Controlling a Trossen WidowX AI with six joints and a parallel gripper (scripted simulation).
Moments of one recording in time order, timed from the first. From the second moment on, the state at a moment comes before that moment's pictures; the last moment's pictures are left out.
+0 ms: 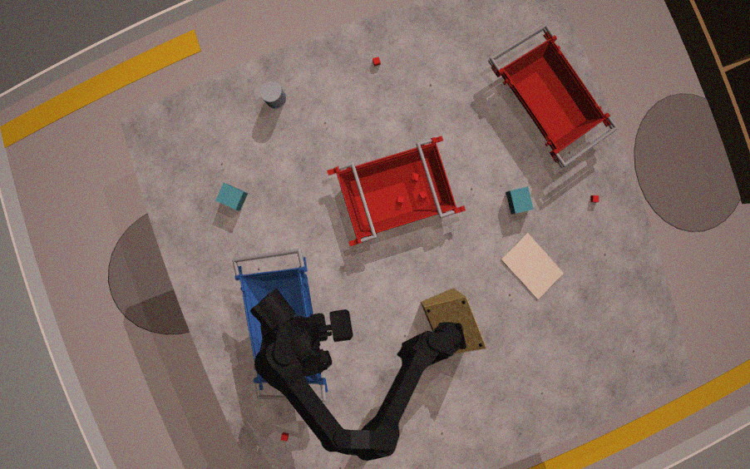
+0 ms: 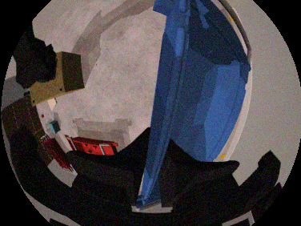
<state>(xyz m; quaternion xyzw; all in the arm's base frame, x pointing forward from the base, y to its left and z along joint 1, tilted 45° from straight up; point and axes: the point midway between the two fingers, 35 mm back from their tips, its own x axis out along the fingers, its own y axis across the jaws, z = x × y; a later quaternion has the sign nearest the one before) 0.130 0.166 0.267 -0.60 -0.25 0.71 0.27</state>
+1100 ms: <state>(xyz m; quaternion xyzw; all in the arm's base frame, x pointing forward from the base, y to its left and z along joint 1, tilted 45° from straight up) 0.191 0.155 0.239 -0.56 -0.13 0.74 0.35</state>
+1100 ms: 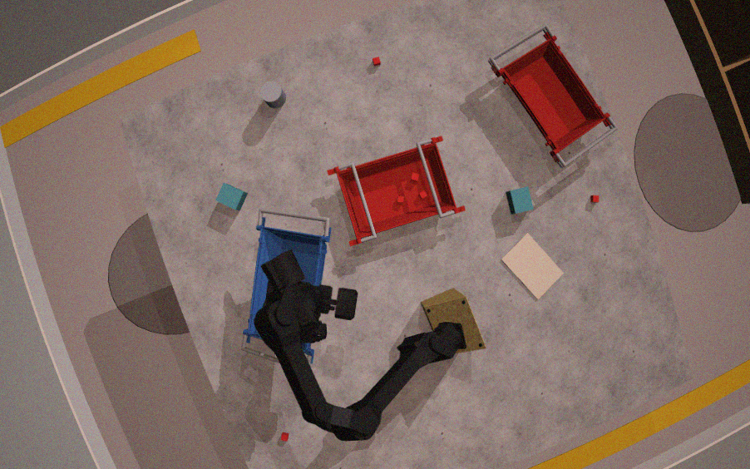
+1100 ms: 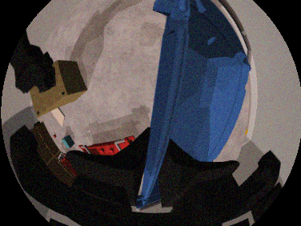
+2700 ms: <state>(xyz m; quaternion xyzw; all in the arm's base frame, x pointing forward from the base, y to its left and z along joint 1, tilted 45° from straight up) 0.314 0.053 0.120 -0.37 0.18 0.74 0.54</state>
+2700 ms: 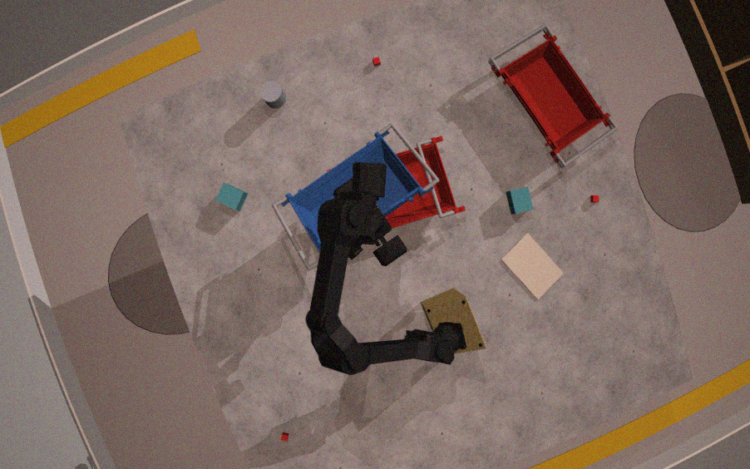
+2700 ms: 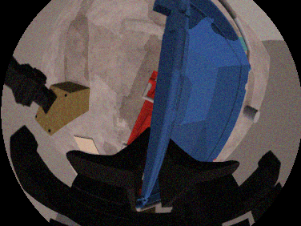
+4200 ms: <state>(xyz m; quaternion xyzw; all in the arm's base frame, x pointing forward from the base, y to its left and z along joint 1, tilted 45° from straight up) 0.331 -0.003 0.063 -0.27 0.28 0.70 0.59</state>
